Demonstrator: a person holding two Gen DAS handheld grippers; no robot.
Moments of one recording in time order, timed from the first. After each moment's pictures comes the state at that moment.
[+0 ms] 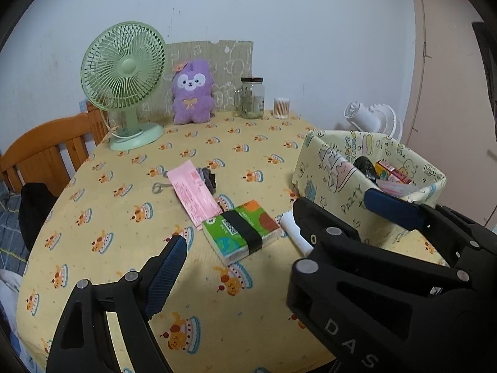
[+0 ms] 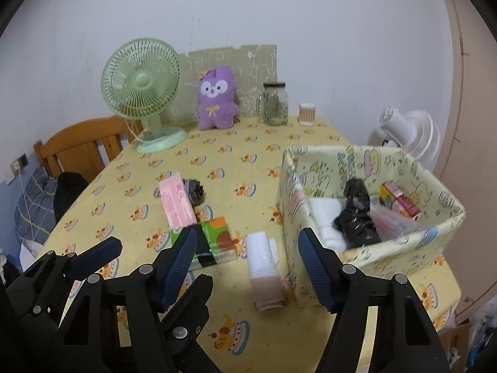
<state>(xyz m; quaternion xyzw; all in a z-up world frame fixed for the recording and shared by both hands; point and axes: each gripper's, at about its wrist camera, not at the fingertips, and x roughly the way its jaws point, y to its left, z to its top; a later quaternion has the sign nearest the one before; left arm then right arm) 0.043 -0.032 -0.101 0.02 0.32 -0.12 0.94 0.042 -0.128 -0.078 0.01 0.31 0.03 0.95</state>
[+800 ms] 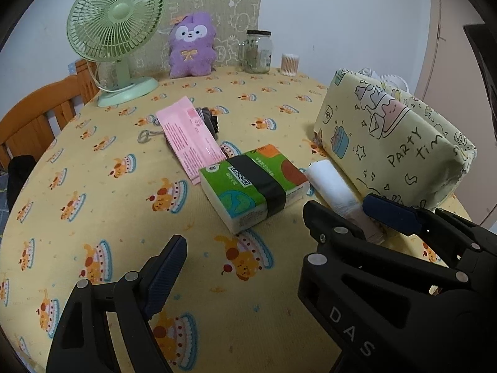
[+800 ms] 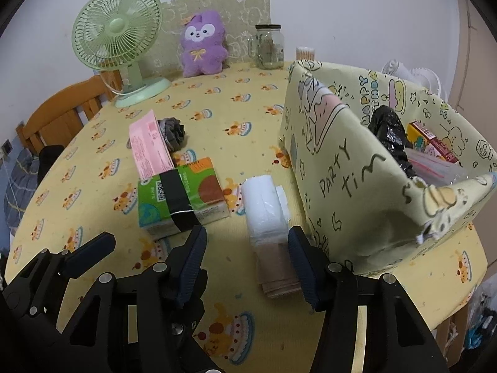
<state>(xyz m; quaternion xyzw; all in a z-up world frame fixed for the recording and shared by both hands) 0.077 -0.027 -0.155 0.01 0.40 -0.12 0.91 0.078 -0.122 -0.142 0.02 0.41 0.00 0.91</state>
